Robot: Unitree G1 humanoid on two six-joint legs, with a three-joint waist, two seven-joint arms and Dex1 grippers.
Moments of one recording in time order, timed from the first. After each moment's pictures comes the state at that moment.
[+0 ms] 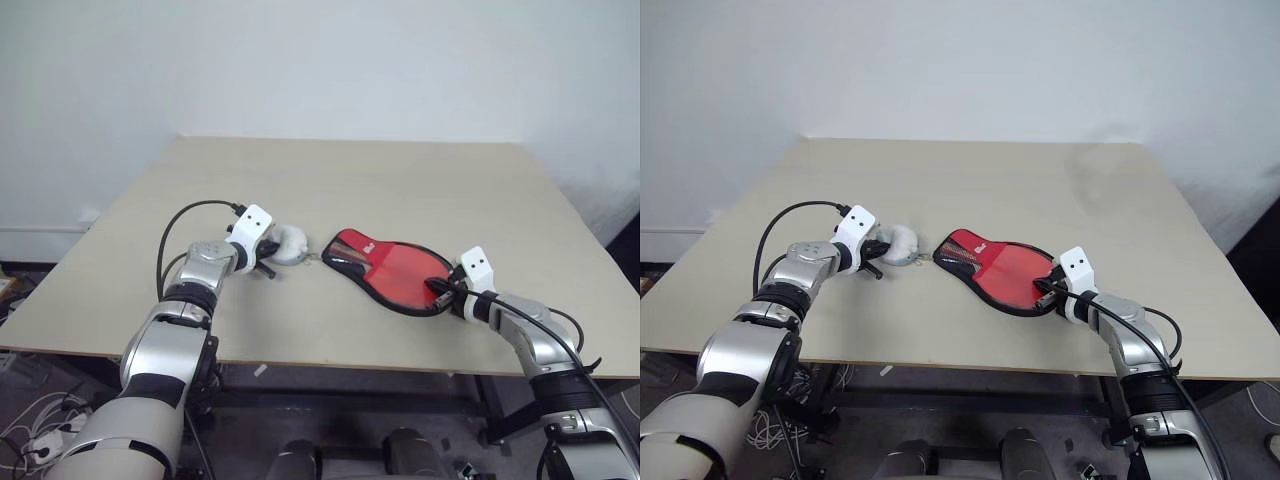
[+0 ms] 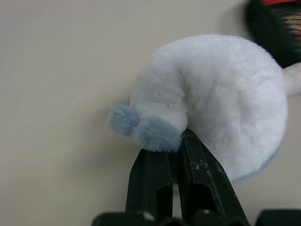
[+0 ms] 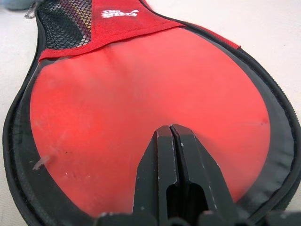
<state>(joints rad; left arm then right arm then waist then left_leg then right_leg) -0.97 0.41 -0.14 1.25 0.07 -0.01 -0.57 -0.34 -0.42 0.04 0.21 0.19 0.46 0.65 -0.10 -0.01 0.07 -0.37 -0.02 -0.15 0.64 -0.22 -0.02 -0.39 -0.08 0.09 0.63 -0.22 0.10</state>
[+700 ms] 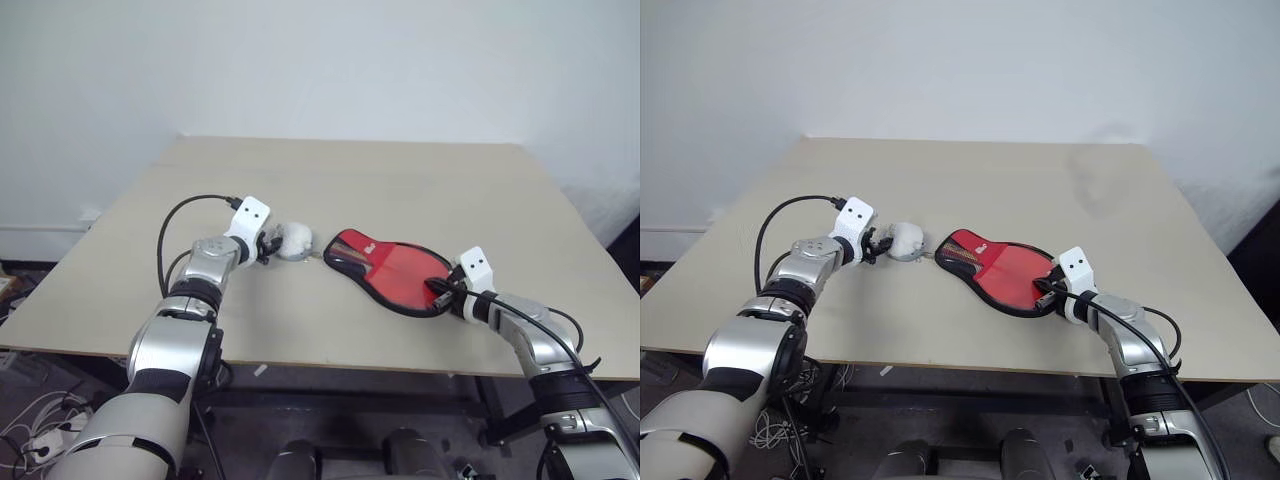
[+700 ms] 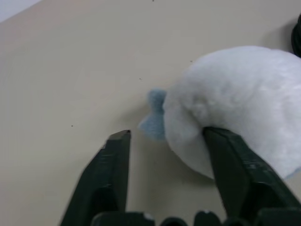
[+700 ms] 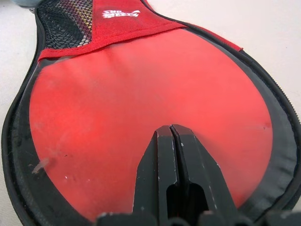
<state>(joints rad) -0.99 0.40 -0.05 1.28 0.07 -0.01 -0.51 -0.34 -0.43 0.05 0.21 0.18 0.46 0.65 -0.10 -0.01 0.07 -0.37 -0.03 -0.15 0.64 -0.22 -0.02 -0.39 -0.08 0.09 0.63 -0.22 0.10</state>
